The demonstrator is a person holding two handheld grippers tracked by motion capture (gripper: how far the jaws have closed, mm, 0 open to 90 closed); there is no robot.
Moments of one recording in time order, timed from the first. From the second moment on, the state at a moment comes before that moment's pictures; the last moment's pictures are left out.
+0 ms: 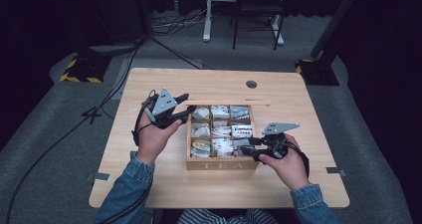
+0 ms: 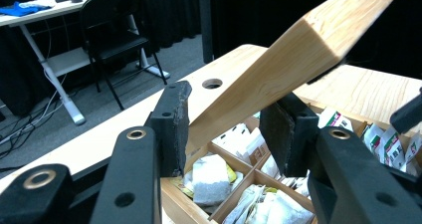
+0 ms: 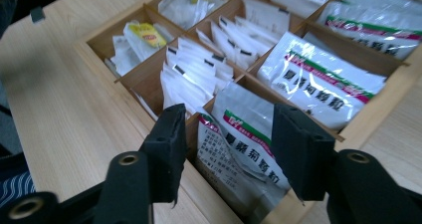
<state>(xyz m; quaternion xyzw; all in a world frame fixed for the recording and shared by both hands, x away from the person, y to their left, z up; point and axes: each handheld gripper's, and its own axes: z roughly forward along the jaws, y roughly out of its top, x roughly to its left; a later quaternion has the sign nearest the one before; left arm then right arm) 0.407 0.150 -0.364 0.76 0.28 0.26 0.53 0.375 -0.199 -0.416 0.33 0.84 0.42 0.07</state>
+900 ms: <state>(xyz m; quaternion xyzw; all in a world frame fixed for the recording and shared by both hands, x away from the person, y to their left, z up) 0.407 0.150 -0.364 0.76 0.28 0.26 0.53 0.388 -0.179 -0.432 0.34 0.88 0.32 0.03</state>
